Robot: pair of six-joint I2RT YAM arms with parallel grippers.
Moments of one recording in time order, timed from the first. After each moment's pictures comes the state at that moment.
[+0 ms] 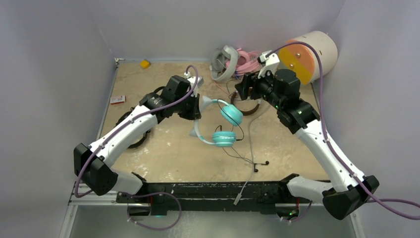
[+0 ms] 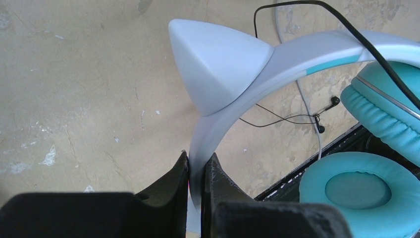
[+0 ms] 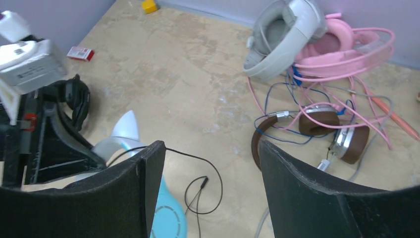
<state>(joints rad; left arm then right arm) -0.62 1.40 1.32 -0.72 0.16 -0.34 0.50 1.15 1.27 -0.37 -0.05 0.14</state>
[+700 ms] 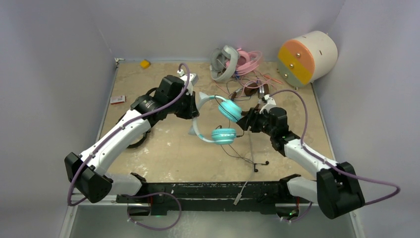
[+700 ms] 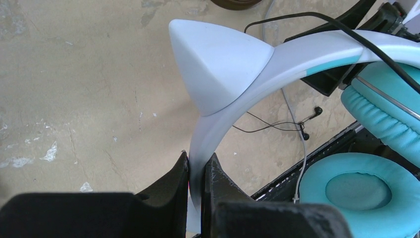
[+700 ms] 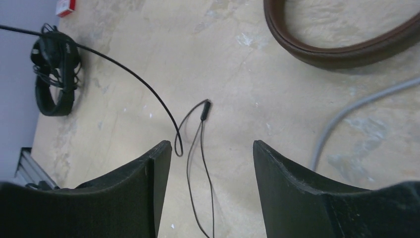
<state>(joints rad) -0.62 1.31 1.32 -0.73 0.13 -0.38 0.32 1.14 0.50 0.18 -0.29 0.52</state>
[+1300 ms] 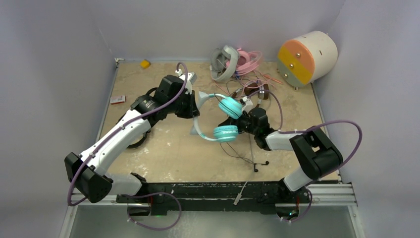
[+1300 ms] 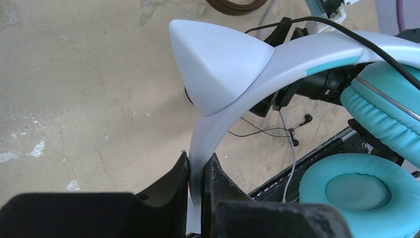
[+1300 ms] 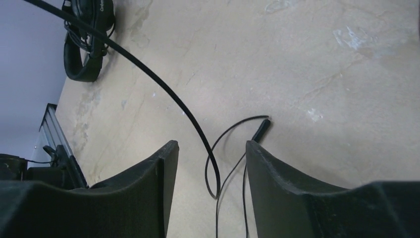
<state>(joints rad) -0.62 1.31 1.32 -0.72 0.13 -0.44 0.47 1.55 0.51 0.63 -0.41 0.57</state>
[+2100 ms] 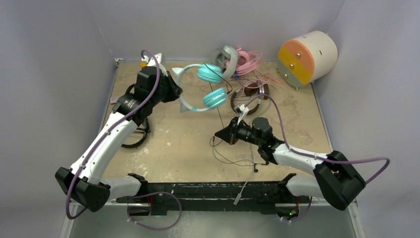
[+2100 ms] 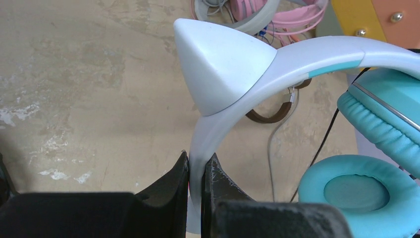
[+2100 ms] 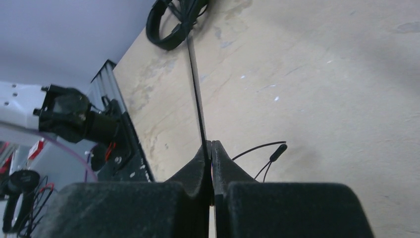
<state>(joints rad) -0.47 1.23 1.34 -0.60 -0.09 -0.58 0.64 1.25 0.42 0.62 -0.45 0.55</state>
